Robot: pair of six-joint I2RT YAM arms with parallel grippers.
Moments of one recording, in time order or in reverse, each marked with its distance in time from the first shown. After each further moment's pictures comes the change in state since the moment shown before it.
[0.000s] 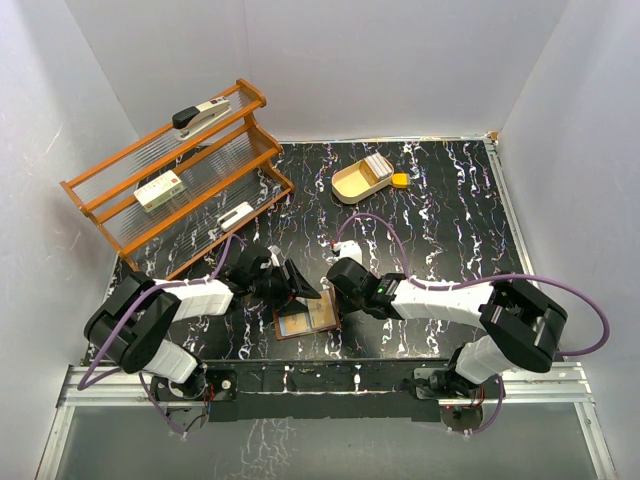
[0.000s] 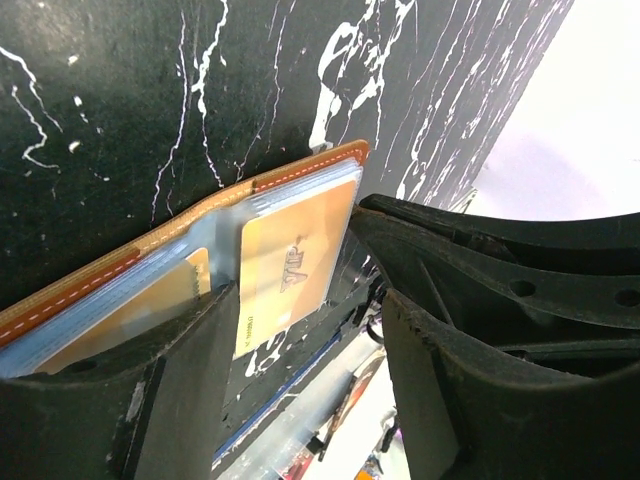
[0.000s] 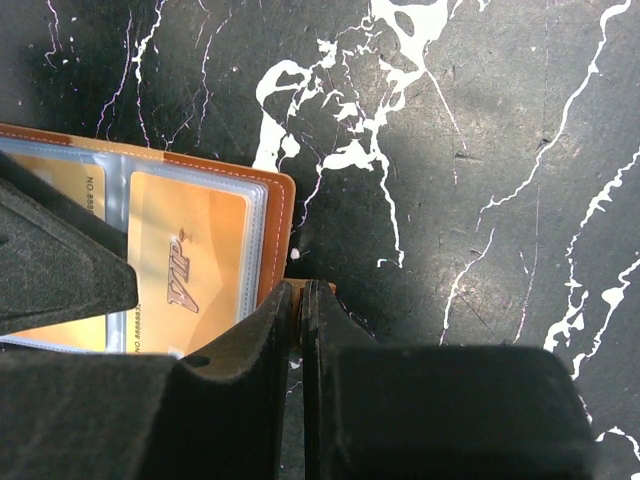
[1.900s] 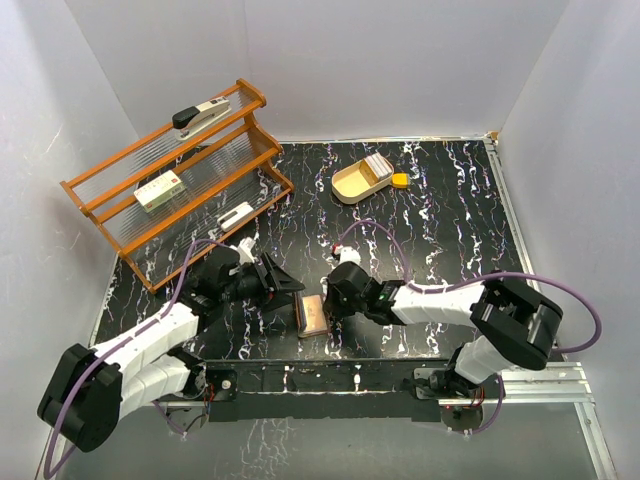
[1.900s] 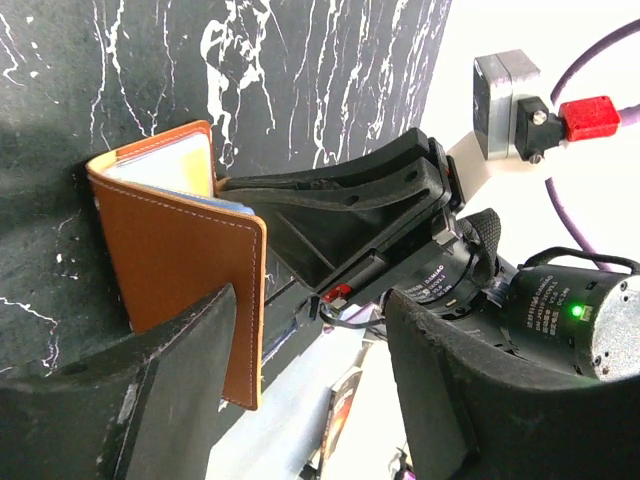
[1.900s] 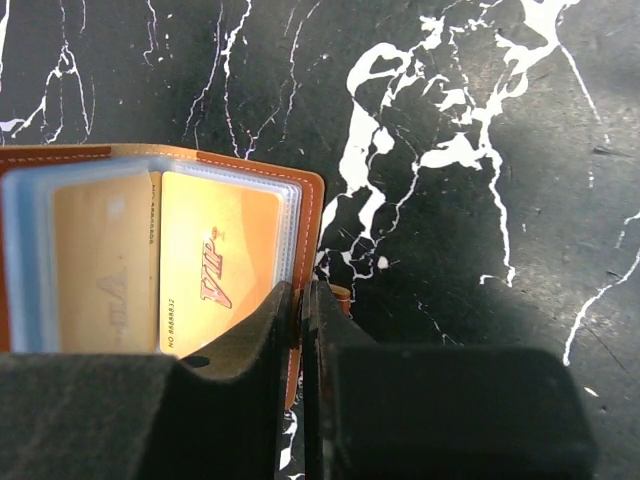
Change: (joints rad) left arm 0.088 -0.470 -0.080 -0.192 -0.018 0.020; right arm 0.000 0.018 -0.088 0.212 -0.130 0.114
